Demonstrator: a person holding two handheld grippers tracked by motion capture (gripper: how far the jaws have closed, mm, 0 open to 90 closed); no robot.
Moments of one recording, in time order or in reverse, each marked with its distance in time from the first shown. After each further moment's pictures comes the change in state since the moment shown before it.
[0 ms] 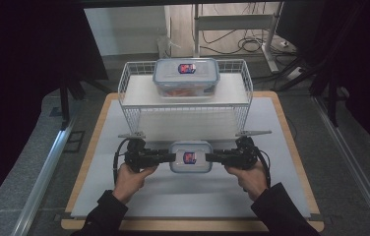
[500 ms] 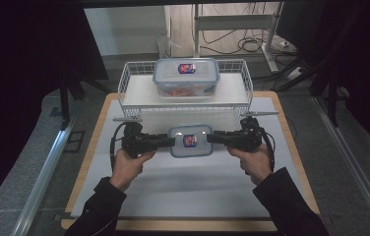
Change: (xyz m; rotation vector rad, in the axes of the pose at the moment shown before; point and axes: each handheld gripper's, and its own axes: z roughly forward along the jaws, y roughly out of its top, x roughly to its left) left arm -0.013 0.045 -0.014 -0.049 0.003 0.034; right arm 0.012 0.050 -0.017 -0.064 0.014 -0.025
